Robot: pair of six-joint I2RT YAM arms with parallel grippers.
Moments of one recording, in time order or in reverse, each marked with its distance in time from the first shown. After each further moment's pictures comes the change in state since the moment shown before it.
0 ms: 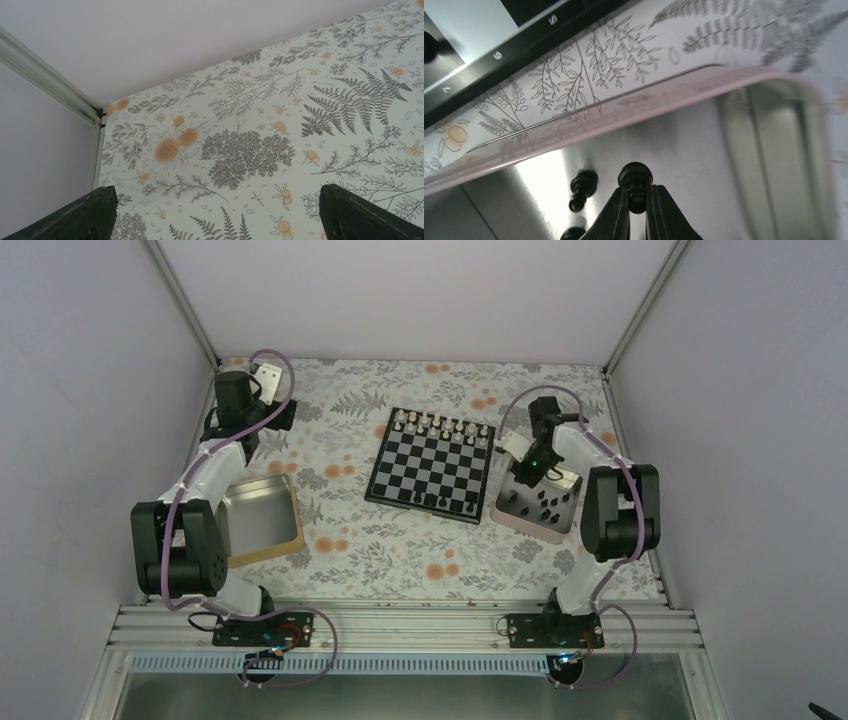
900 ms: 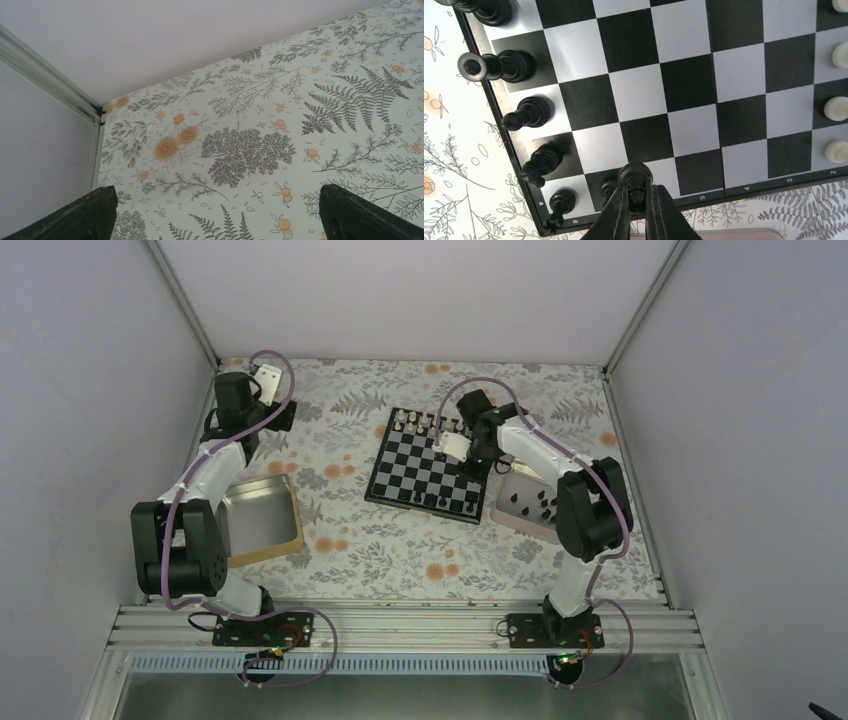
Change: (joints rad) left arm 0.003 0.000 -0.007 0.003 0.001 0.000; right arm 0.363 0.045 0.209 -0.104 0.010 0.047
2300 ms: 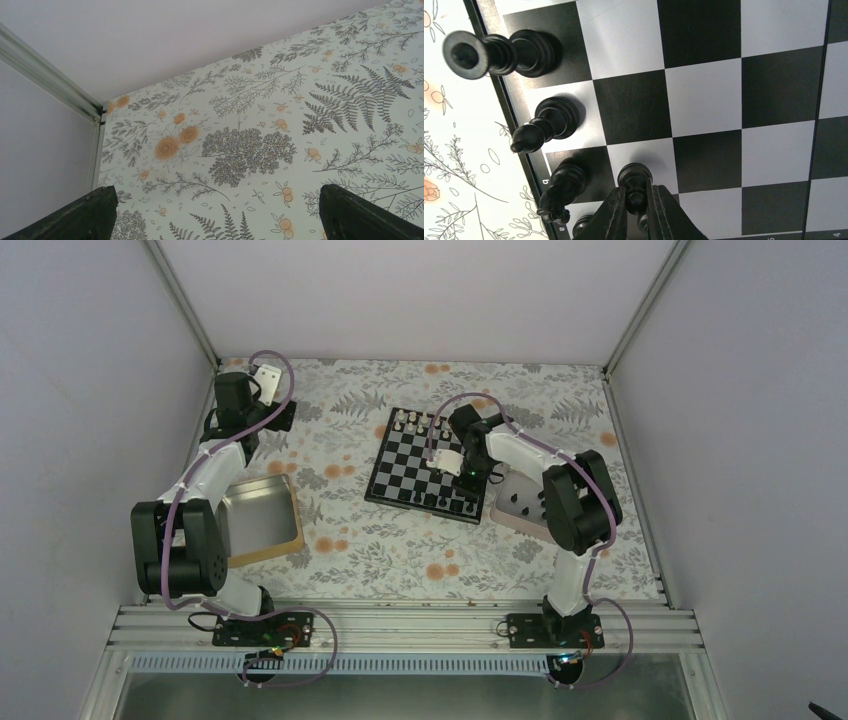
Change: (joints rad) left arm 0.002 0.001 0.000 0.000 0.000 0.000; right arm 0.042 0.069 -0.058 0.021 -0.029 0.000
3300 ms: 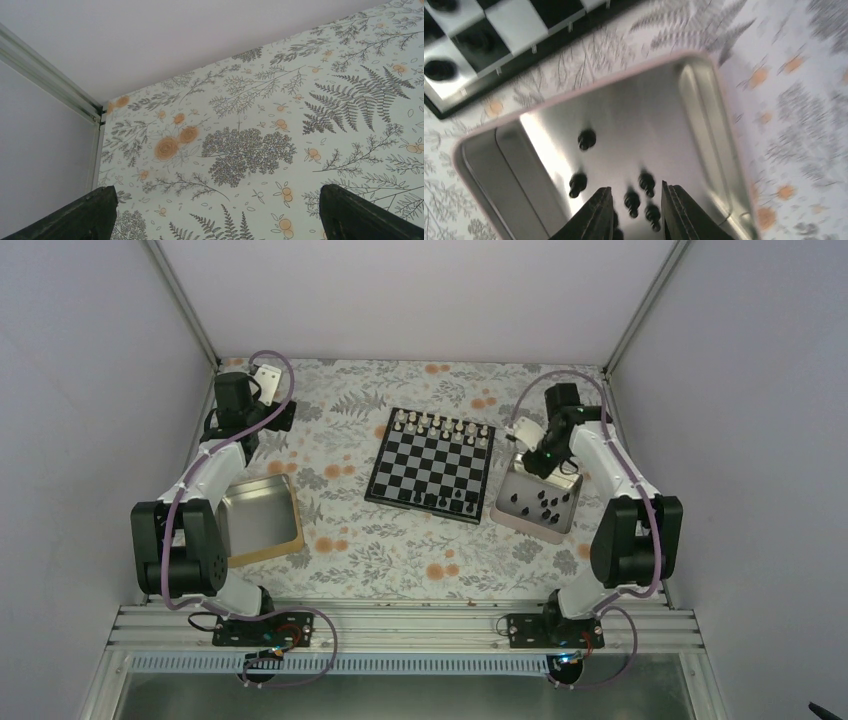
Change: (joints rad) left arm 0.000 0.000 0.000 0.000 0.001 0.000; right arm -0.404 -0.306 -0.042 -0.056 0.029 -0.060
